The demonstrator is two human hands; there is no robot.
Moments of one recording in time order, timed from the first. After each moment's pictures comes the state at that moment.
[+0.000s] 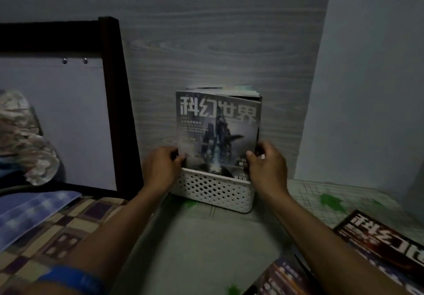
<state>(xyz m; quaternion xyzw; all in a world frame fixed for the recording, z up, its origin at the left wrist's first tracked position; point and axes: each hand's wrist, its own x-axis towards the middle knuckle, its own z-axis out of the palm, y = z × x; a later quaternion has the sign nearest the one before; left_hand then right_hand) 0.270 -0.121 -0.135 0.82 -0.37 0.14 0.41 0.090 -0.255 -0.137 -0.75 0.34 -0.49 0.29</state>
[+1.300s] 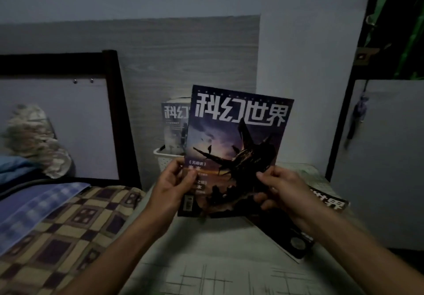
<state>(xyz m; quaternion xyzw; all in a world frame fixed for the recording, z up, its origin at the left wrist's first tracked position) 0.069 0.013 -0.115 0.46 -0.47 -0.24 0.71 -0.134 -0.129 -0.098 -0.63 0.31 -0.33 0.64</state>
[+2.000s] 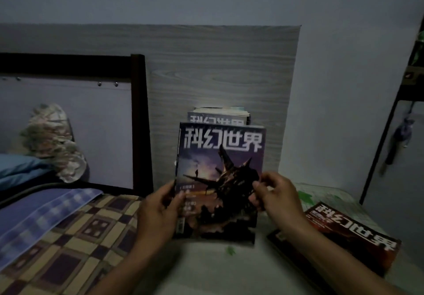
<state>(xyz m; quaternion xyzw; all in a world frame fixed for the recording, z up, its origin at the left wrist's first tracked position) 0.145 0.031 -0.137 0.69 -0.37 0.02 0.63 -0.025 -0.133 -0.107 -0.74 0.31 -0.43 0.42</state>
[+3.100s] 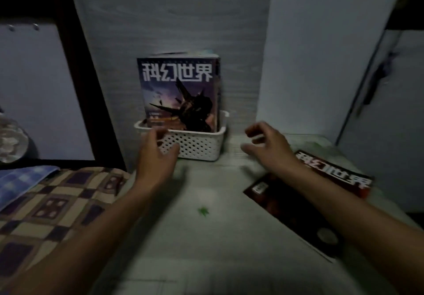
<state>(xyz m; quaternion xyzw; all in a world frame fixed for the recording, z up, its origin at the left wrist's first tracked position) 0.168 -0.078 -0.165 0.73 -0.38 0.01 0.56 -0.039 -0.220 -0.143 -0.78 0.36 -0.38 0.35</state>
